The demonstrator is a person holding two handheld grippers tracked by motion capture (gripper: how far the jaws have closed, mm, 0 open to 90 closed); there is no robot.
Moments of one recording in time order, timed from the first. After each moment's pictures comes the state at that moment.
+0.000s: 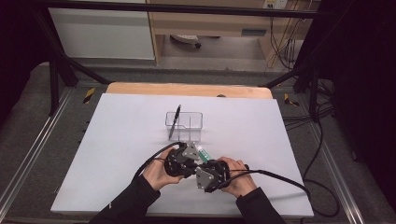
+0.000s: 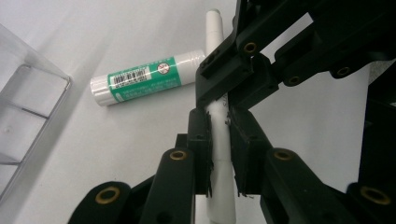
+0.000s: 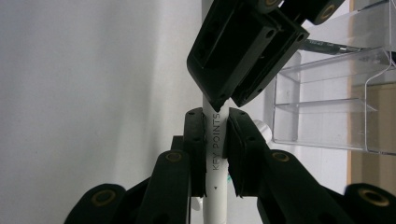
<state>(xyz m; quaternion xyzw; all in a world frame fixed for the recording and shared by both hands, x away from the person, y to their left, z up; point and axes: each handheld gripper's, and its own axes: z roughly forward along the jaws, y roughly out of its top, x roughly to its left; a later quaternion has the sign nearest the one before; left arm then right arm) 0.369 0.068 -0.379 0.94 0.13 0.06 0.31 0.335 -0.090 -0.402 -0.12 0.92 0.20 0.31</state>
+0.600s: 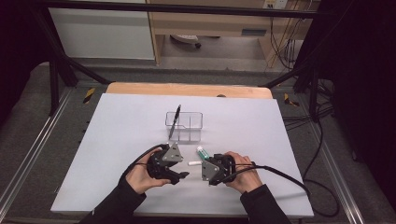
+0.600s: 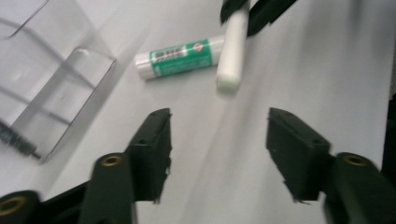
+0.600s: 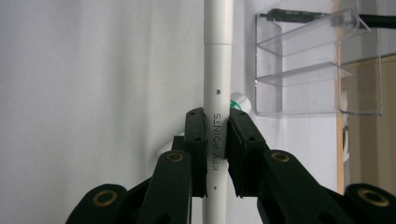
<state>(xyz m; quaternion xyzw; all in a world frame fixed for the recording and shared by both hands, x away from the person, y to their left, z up) 0.359 0.119 -0.386 0.92 0.16 0.11 0.34 0.346 -0.105 -0.387 -0.07 0.93 0.19 0.31</state>
